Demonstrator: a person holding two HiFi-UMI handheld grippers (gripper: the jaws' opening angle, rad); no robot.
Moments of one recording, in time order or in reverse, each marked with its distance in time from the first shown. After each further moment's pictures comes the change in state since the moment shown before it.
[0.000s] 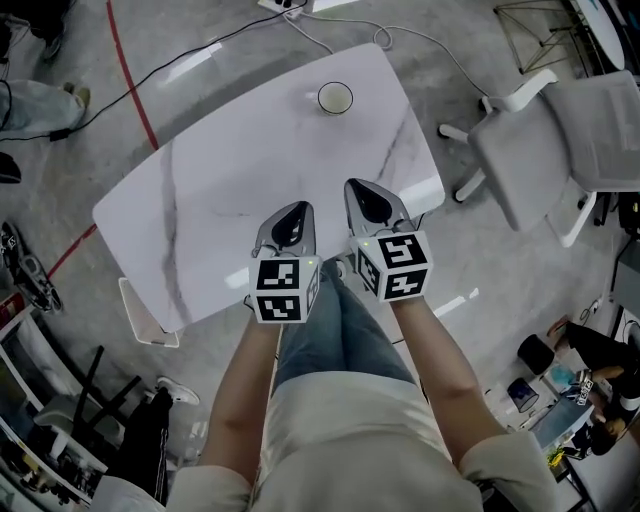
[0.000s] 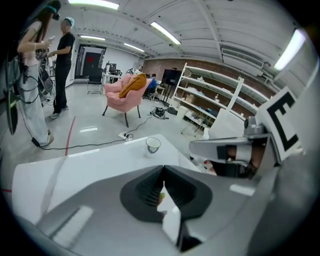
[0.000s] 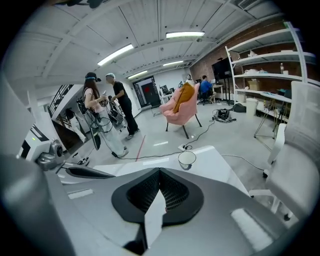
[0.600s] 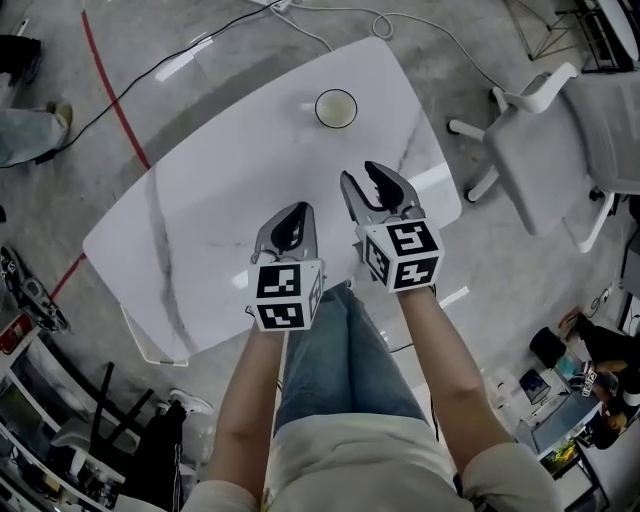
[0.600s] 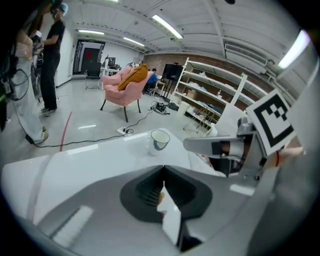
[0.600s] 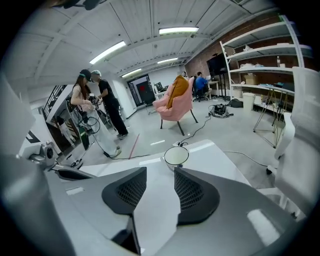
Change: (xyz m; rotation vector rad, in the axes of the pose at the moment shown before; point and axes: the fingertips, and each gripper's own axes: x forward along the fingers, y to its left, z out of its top) left arm 0.094 0.033 -0.008 -0.002 0.046 -0.008; right arm 0.096 -0.066 -0.014 0.042 0.015 -0.030
